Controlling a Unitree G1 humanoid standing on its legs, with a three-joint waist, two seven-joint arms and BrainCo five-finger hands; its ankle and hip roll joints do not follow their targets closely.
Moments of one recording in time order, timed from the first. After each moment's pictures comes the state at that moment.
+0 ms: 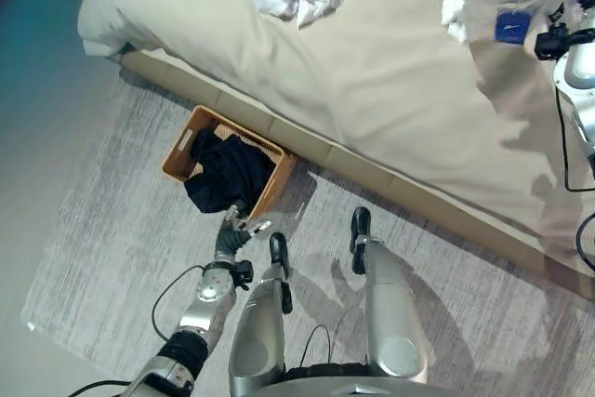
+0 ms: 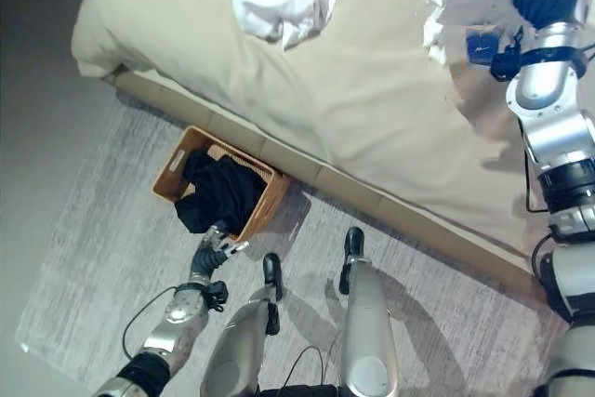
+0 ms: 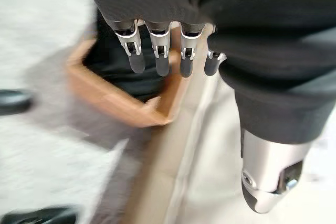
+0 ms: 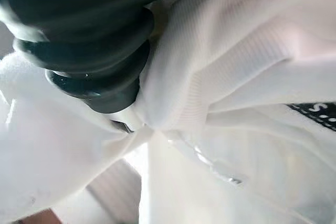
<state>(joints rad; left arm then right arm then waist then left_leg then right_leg) -0.13 0.34 -0.31 0.53 -0.45 -0.30 0.22 -0.97 -1.00 0.29 0.51 0.15 -0.17 -0.51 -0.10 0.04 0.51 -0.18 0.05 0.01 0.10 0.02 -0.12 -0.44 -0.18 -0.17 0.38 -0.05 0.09</state>
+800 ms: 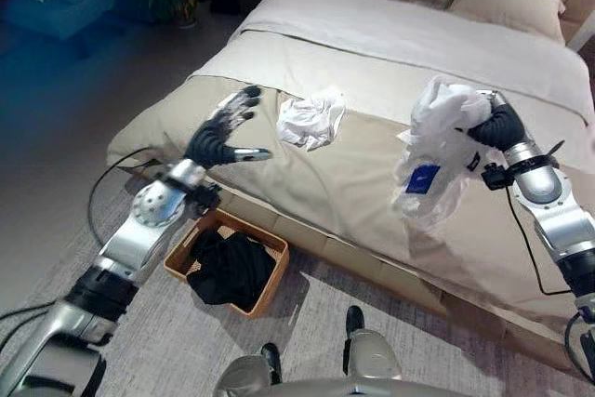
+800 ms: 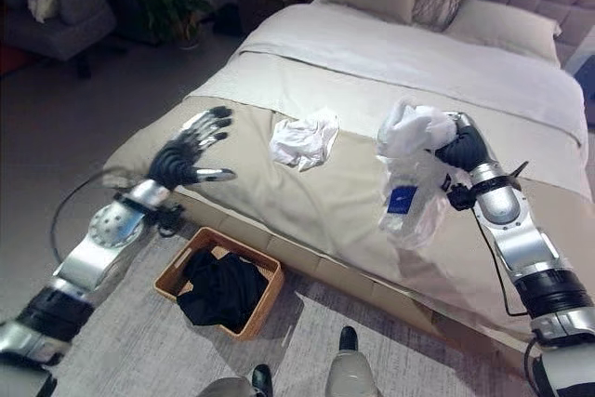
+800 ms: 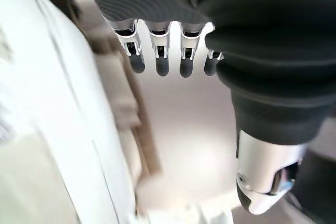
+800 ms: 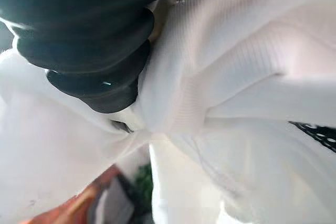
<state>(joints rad) -0.43 0.76 -0.43 -0.02 -0.53 -0.22 -0.09 -0.42 -0.89 0.20 0.22 0.13 -0.14 -0.06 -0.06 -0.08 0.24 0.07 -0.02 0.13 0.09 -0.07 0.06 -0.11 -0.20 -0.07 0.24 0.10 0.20</state>
